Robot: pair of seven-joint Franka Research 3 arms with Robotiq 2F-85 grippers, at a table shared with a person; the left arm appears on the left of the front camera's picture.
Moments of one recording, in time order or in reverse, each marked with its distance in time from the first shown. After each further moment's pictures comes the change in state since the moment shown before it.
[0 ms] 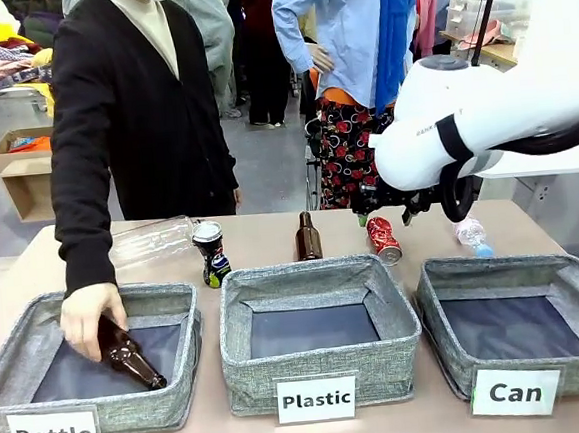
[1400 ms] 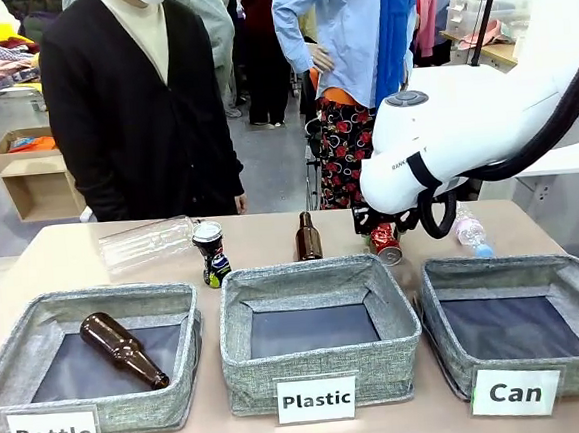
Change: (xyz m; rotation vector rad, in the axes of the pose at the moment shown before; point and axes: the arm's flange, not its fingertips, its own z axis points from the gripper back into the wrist) left arm 0.006 0.044 -0.049 0.092 0.248 0.081; right arm 0.022 0.002 -0.069 -0.109 0.046 -0.021
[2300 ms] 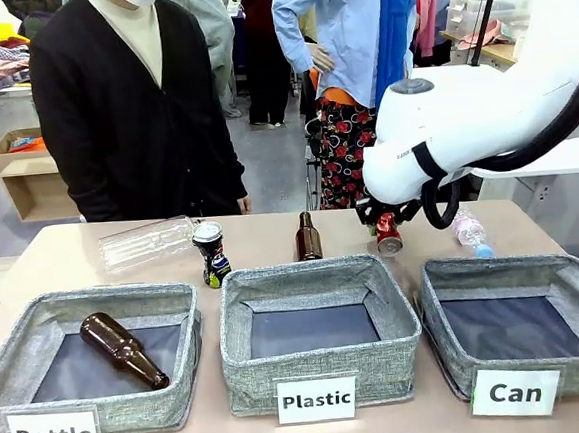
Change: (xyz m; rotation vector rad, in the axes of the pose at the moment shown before) left arm 0.041 0.056 -0.053 0.015 0.161 0.146; right arm 0.005 -0.007 0.040 0.022 -0.058 0.013
